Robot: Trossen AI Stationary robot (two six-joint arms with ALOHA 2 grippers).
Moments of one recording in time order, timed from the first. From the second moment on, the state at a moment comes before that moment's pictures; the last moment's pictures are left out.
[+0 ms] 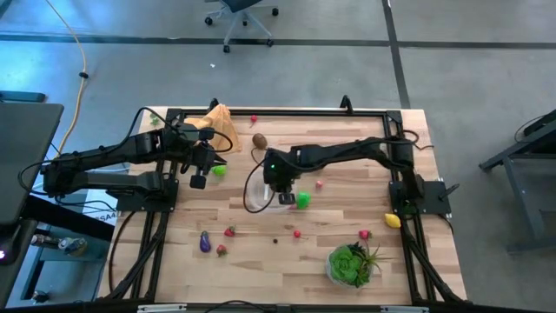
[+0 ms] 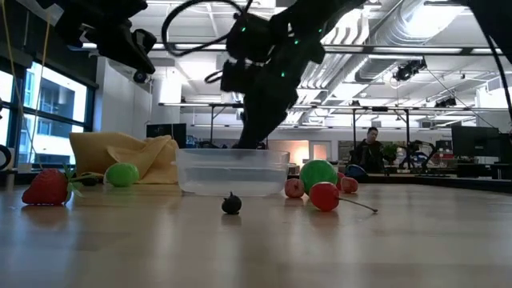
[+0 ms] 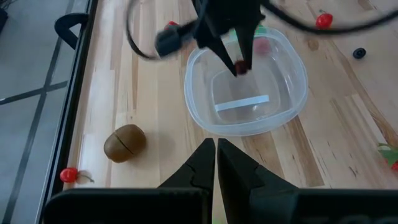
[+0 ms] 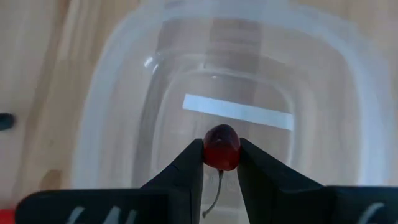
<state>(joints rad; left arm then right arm) 0.43 0.81 0.75 -0.65 0.14 0.49 -0.10 2.07 1.52 -0.54 -0.19 -0.22</state>
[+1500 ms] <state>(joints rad) 0.43 0.81 0.75 -0.65 0.14 0.49 -0.09 1.81 1.52 -0.97 0.04 -0.02</state>
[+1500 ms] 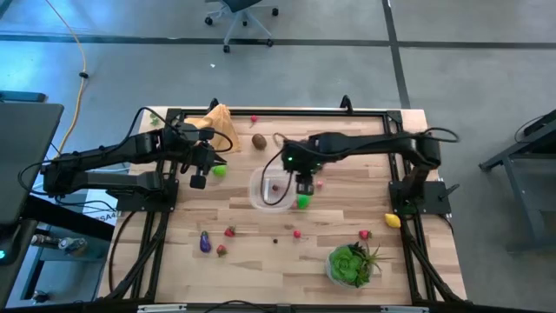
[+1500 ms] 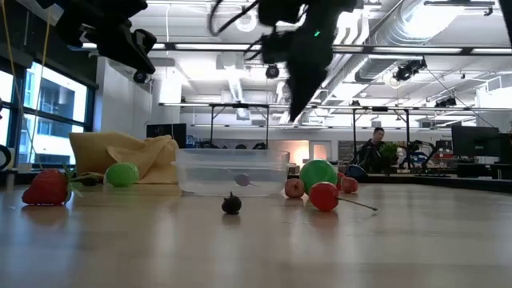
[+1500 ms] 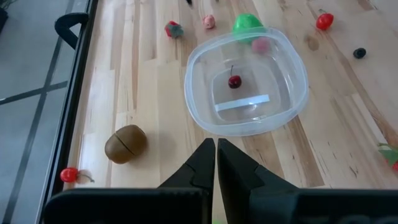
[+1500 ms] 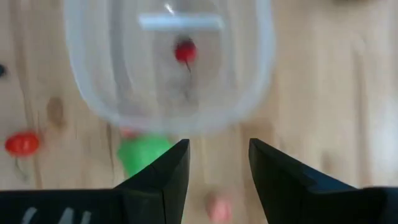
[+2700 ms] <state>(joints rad) 0.43 0.81 0.75 -0.65 0.14 0.49 0.38 1.35 0.81 -1.42 -0.26 1.31</state>
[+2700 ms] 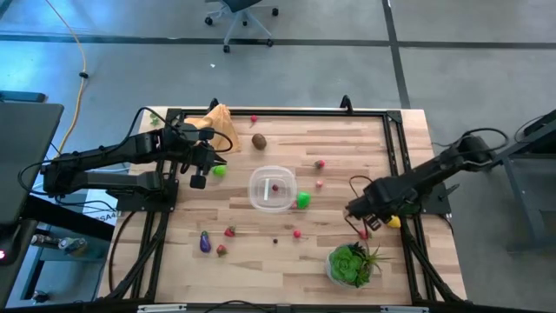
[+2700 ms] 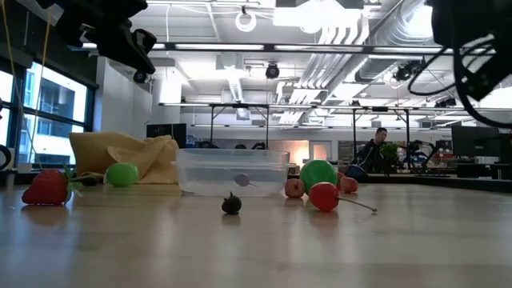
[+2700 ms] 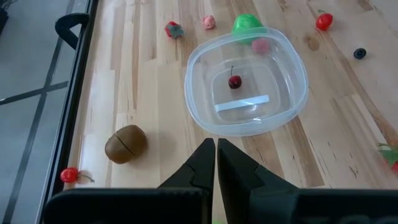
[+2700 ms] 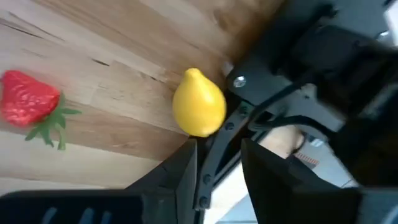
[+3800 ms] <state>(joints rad) 0.43 0.81 0.75 -0.65 0.14 0.49 0.73 1.35 0.73 -1.31 -0.22 2.14</state>
